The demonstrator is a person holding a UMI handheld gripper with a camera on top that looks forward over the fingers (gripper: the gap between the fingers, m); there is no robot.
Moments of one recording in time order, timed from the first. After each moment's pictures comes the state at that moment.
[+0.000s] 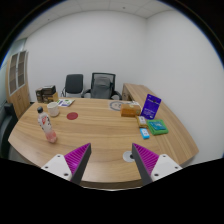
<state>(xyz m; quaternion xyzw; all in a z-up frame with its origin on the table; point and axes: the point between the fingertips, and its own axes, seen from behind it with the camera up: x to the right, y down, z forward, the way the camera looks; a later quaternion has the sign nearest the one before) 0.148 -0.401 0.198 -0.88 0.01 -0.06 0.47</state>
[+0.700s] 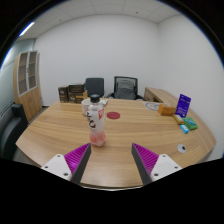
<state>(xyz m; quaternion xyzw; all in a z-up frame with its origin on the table) -0.110 -0.376 0.117 -0.86 -0.02 -0.01 0.51</state>
